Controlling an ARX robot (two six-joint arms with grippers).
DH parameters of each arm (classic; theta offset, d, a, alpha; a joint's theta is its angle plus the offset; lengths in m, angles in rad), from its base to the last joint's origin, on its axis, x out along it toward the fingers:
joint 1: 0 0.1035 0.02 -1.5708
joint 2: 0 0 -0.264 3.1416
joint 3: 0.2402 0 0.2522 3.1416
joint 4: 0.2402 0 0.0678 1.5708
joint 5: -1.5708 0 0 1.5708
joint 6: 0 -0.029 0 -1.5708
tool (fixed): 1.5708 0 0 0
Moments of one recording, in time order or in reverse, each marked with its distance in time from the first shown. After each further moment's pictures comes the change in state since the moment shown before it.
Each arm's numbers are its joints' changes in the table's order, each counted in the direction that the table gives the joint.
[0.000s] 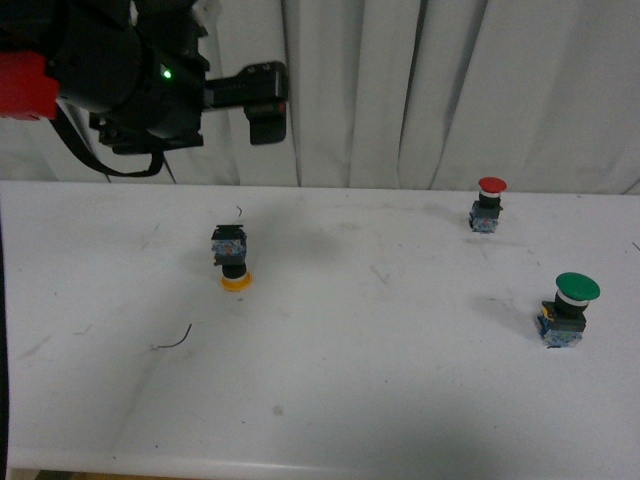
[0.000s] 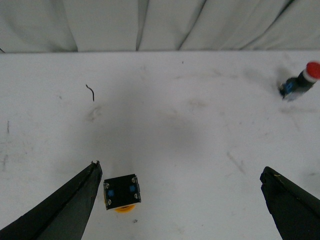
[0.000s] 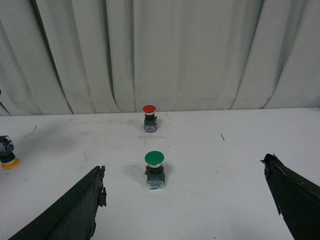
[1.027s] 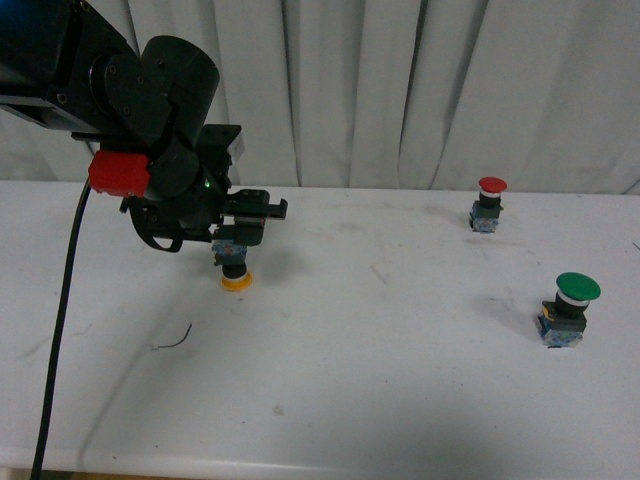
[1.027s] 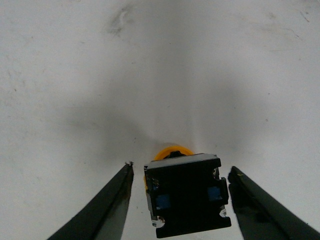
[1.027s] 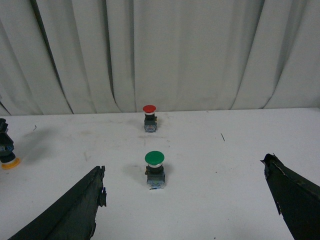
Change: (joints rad) left arm 0.025 0.362 0.311 0.307 0.097 -0.067; right arm 0.000 0.000 0.000 0.000 0.000 0.000
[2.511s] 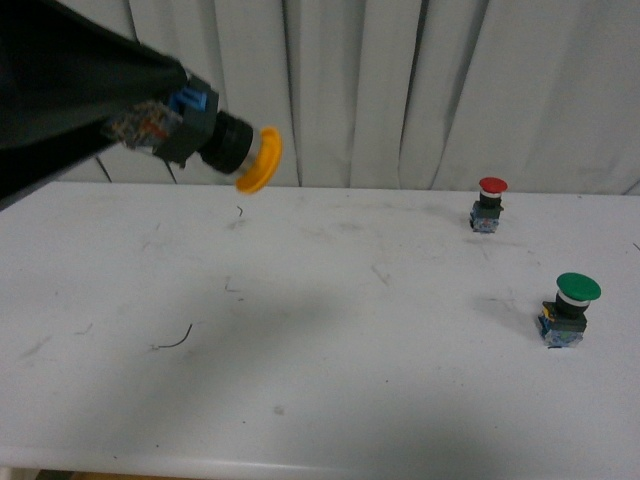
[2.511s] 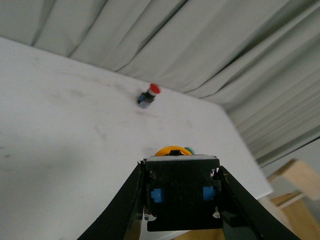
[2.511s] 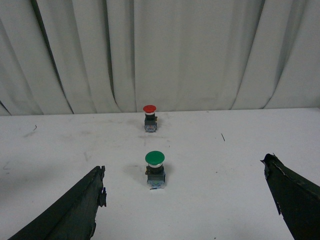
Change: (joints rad) left arm -0.026 -1.132 -1.108 -0.747 -0.427 0.525; right arm 0.000 0.000 0.000 0.000 0.000 0.000
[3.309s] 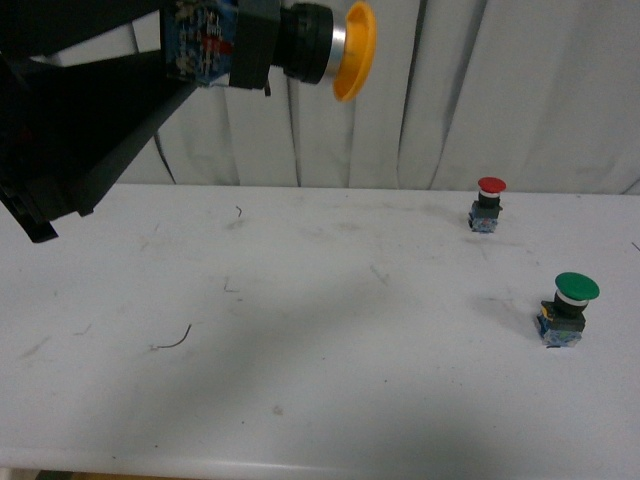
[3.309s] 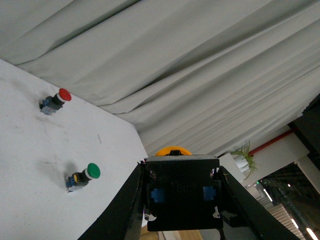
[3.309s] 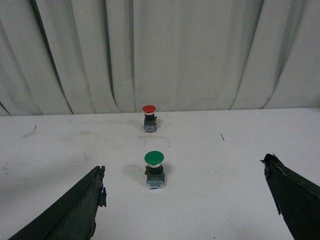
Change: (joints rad) left arm -0.053 0.200 -0.101 -0.629 -0.085 0.464; right arm 0.000 0.000 0.000 0.000 0.000 0.000
